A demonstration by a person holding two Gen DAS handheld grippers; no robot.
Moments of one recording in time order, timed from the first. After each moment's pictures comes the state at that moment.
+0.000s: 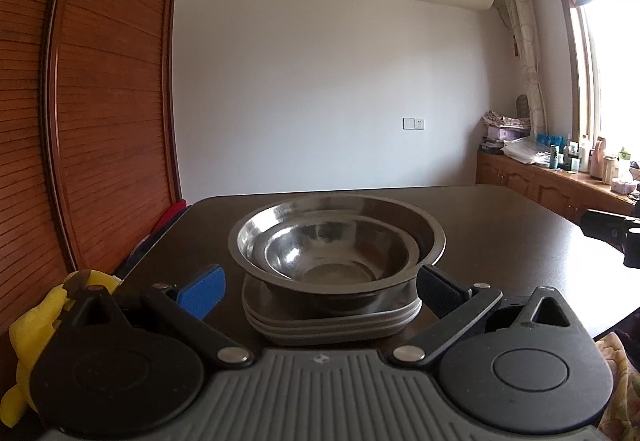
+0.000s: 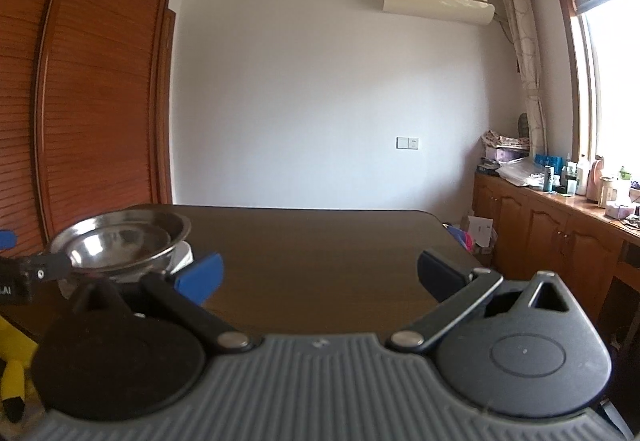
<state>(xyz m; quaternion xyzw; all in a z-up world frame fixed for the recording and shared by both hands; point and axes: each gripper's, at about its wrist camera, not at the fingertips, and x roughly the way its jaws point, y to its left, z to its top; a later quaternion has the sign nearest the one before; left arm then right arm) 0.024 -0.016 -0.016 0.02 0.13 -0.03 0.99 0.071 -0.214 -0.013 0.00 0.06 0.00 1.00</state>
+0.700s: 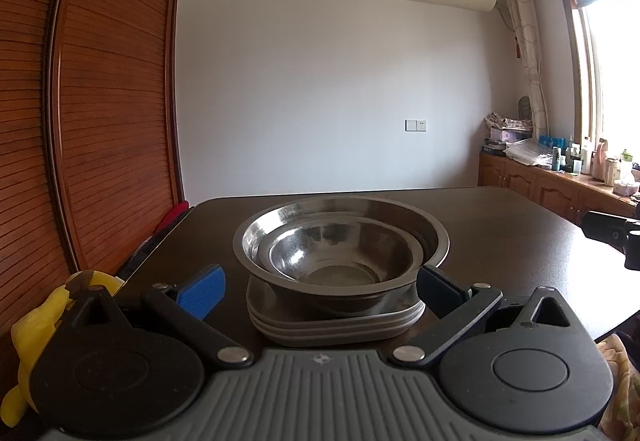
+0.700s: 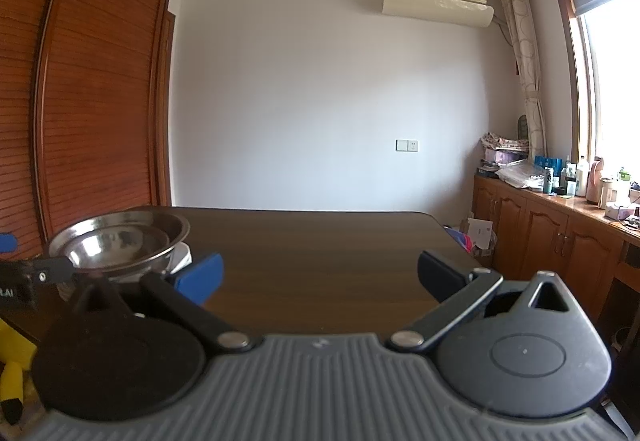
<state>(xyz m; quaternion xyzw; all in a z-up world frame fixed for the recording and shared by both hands) 0.021 -0.014 -0.015 0.02 0.13 -0.02 0.99 0.068 -0.216 -0.012 0.00 0.05 0.00 1.00</state>
